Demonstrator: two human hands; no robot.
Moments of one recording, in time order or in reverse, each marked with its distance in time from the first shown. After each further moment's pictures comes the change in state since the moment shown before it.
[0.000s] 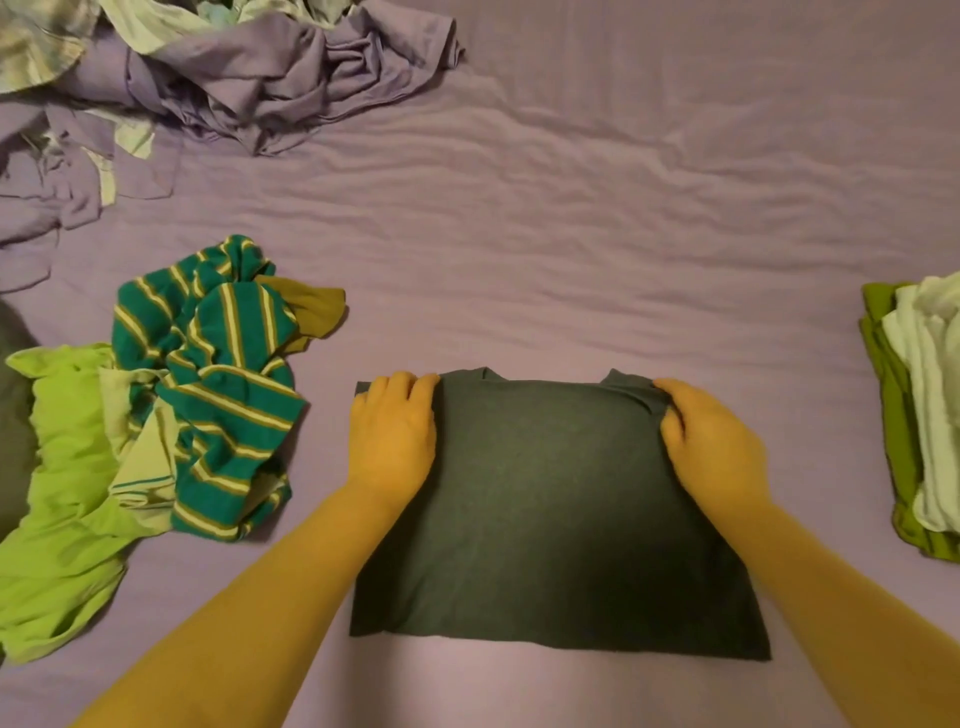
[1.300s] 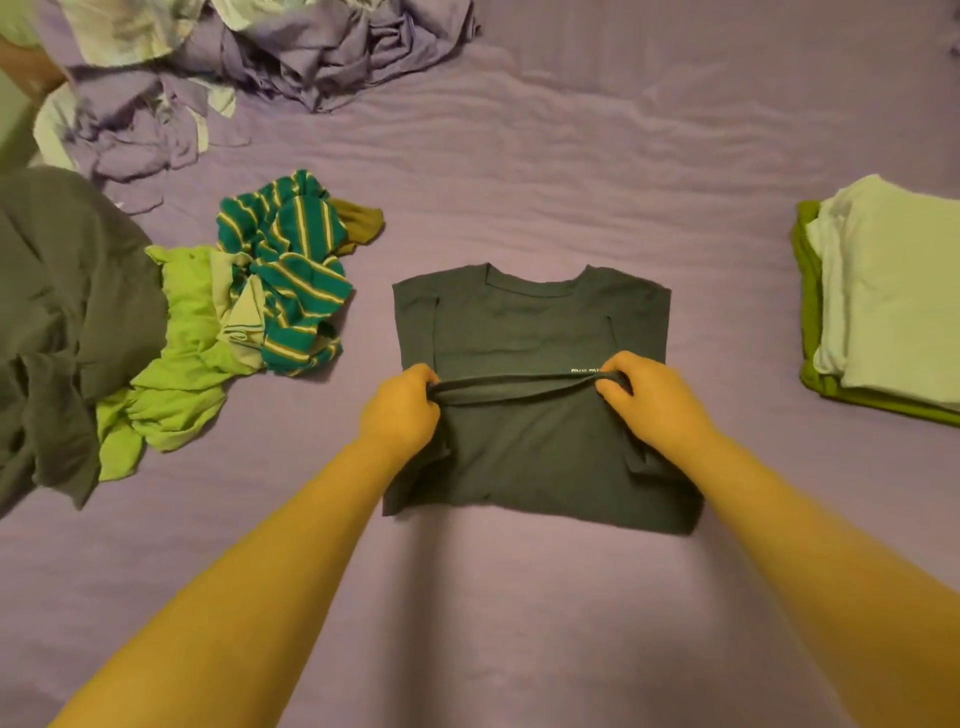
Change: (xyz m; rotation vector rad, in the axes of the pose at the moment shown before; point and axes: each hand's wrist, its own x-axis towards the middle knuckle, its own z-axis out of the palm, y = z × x) left_hand -0.153 0.049 -0.063 -0.311 -0.298 -0.372; right_hand -0.139 -0.020 -0.049 0.166 -0.232 -0.145
